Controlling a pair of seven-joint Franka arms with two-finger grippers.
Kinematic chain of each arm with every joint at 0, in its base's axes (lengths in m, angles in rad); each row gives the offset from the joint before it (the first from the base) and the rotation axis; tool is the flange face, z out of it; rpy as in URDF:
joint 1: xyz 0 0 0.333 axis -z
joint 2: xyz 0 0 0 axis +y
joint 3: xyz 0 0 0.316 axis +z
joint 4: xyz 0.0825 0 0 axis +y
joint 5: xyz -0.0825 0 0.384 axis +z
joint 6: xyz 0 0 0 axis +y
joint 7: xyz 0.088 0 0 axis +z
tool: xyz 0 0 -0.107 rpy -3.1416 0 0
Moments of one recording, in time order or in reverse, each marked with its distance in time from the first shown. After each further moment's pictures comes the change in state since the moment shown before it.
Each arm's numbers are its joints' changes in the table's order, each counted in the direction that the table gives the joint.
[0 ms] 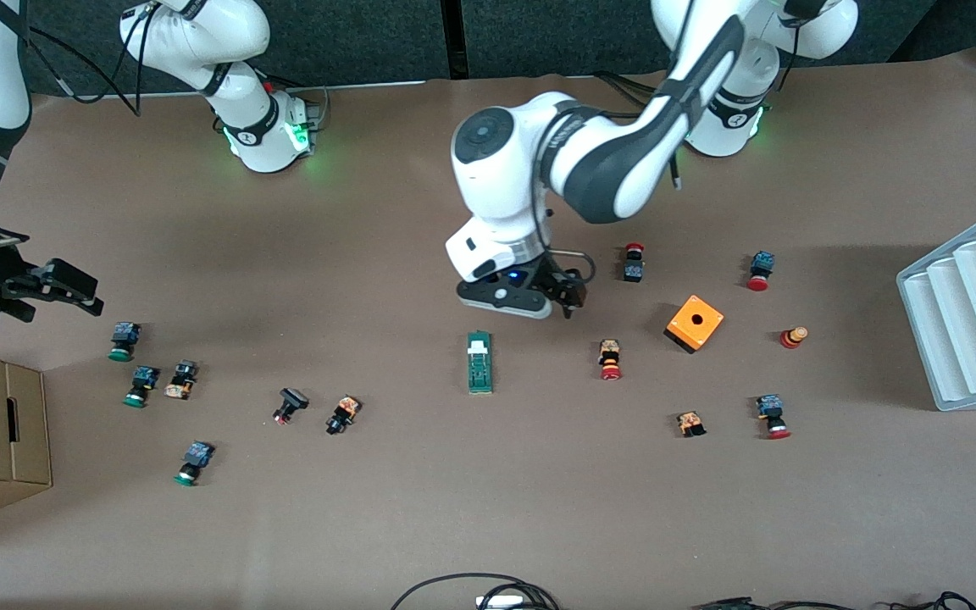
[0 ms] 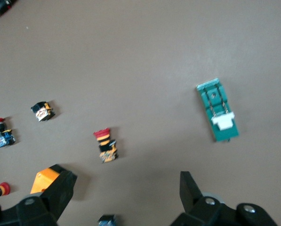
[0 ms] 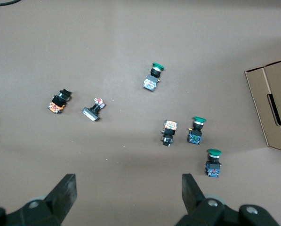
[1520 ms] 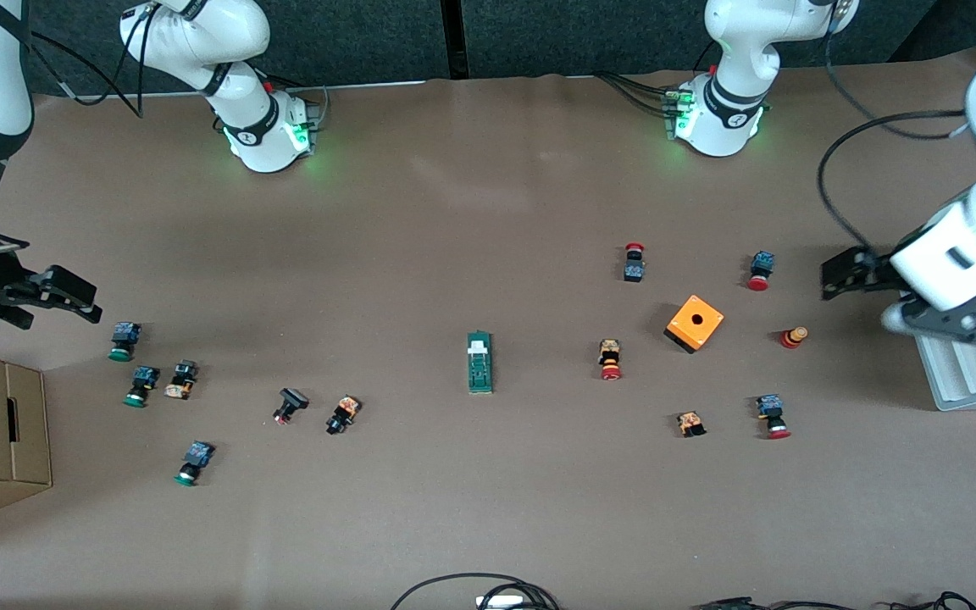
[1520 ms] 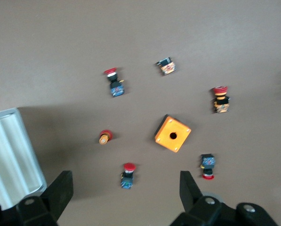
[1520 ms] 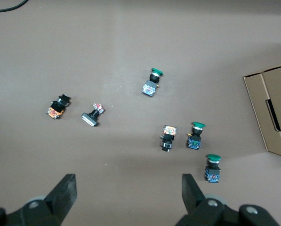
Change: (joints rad) left arm -0.627 -0.333 0.099 0.072 -0.315 0.255 -0.649; right arm 0.000 0.011 0.000 -0.004 0.000 -0.021 0.000
